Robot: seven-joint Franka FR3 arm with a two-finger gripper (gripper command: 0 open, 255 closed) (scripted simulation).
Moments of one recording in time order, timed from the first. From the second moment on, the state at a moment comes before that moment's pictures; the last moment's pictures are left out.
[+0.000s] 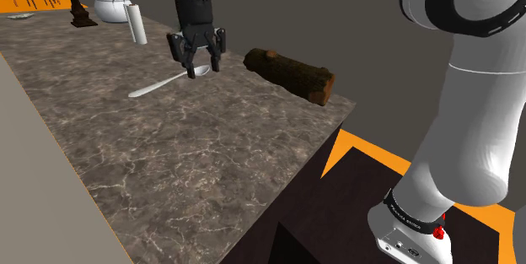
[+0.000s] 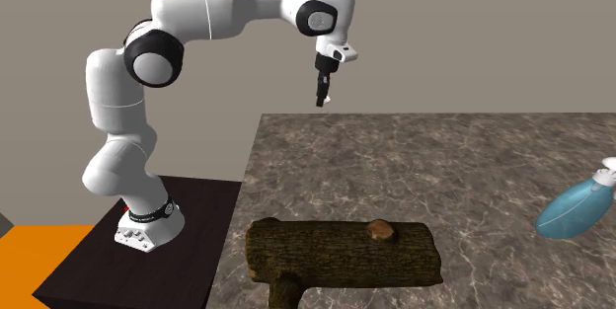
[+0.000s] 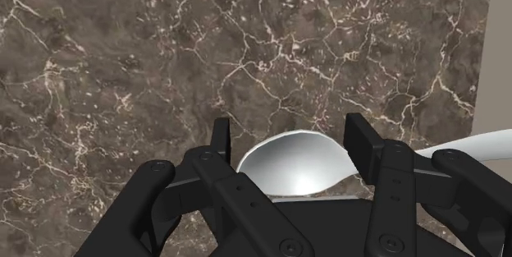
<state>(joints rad) 0.22 0.29 0.30 -1.37 0.02 1.52 0.44</state>
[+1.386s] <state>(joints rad) -0.01 -0.28 0.07 -2.03 0.05 1.60 -0.02</state>
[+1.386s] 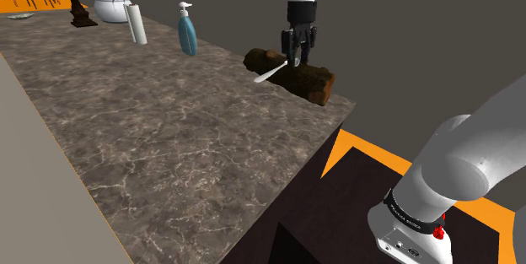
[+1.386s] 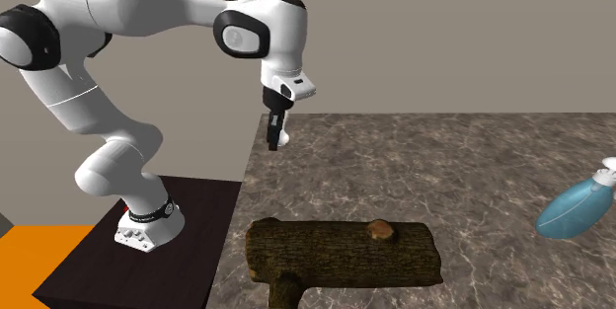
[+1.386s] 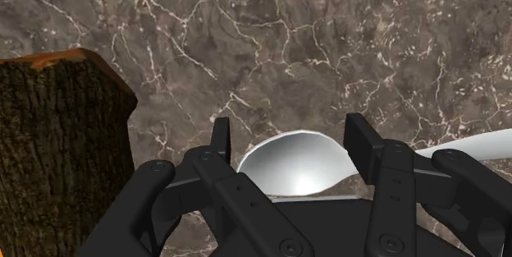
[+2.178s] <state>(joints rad) -0.06 -0.37 -0.01 -2.21 0.01 1.68 -0.15</state>
